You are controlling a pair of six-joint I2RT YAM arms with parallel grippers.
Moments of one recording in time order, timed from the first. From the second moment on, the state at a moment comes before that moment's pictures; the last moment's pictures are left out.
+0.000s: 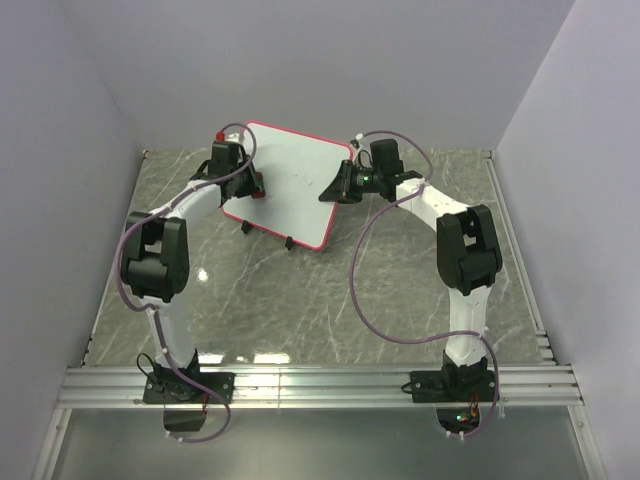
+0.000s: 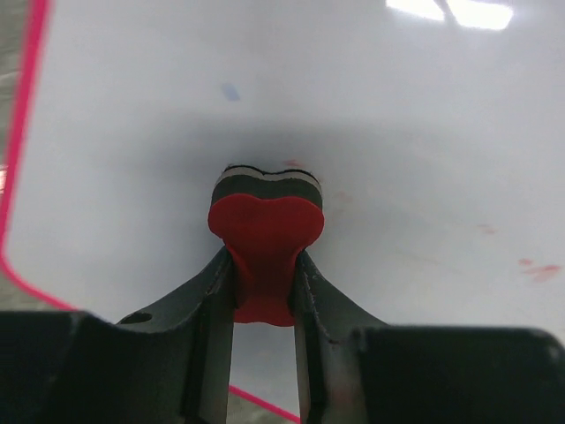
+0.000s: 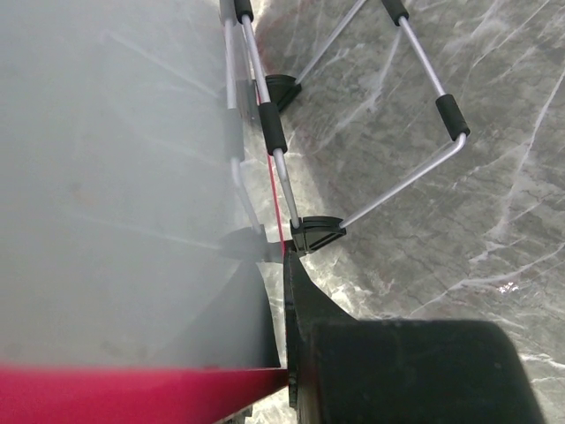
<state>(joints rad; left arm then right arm) -0.21 1.97 1.48 -0.18 0.11 -0.45 0.34 2.06 1.57 -0.15 -0.75 0.56</state>
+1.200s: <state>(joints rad) -0.21 2.05 1.67 -0.27 0.11 -0.36 0.35 2.03 1.55 -0.16 -0.73 0.60</state>
